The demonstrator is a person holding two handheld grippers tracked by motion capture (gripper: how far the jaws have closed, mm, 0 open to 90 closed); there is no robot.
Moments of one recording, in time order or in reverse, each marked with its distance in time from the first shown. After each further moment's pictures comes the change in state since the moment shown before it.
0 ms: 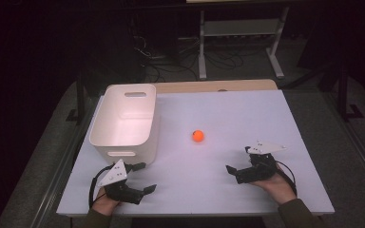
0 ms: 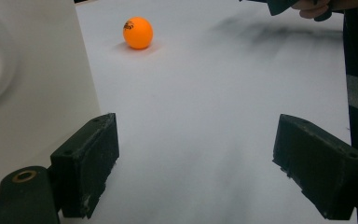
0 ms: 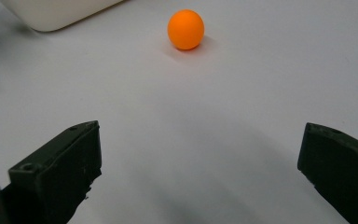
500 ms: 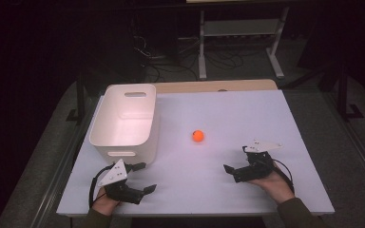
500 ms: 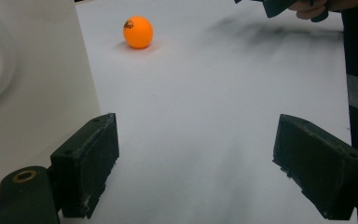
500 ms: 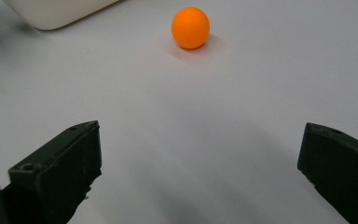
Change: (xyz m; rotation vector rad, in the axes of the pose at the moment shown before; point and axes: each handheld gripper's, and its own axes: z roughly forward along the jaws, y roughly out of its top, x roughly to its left) left arm 0.000 0.000 0.000 0.003 -0.001 -0.002; right arm 0.000 0.003 0.008 0.017 0.018 0.003
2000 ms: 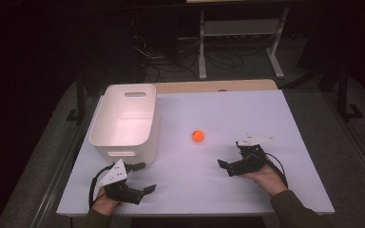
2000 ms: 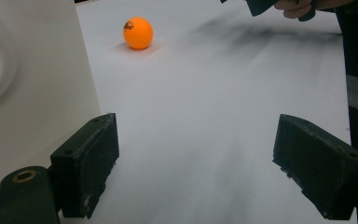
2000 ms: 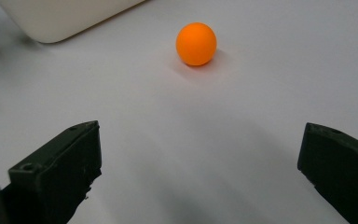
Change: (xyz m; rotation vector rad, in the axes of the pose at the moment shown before) left arm 0.000 0.000 0.000 -0.003 0.000 0.002; right arm -0.001 0.017 0.018 -0.002 0.028 0.000
